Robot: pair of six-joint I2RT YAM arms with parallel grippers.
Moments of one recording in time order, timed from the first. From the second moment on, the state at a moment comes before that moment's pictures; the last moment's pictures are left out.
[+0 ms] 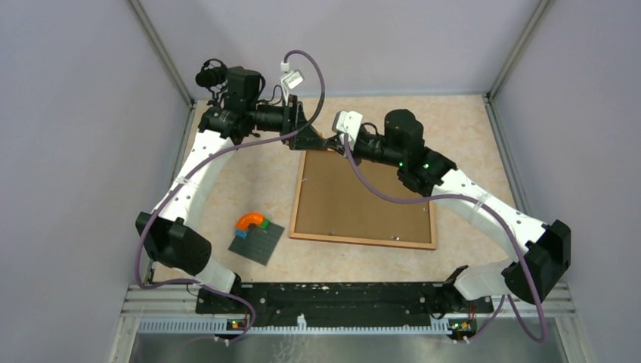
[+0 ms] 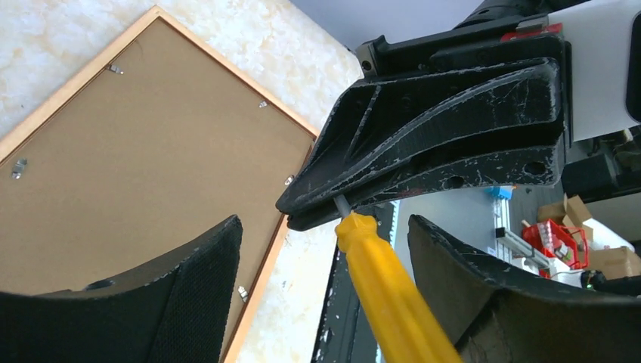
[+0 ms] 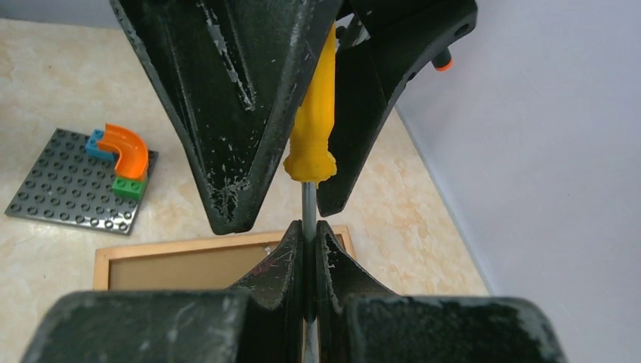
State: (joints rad) left arm -0.30 1.56 1.67 -0.66 1.13 -0.14; right arm 0.74 1.34 1.25 -0.04 -0.42 -0.47
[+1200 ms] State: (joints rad) left arm -0.34 1.55 1.49 -0.55 1.13 -0.30; right arm 0.75 1.34 1.20 -0.18 -0.39 -0.59
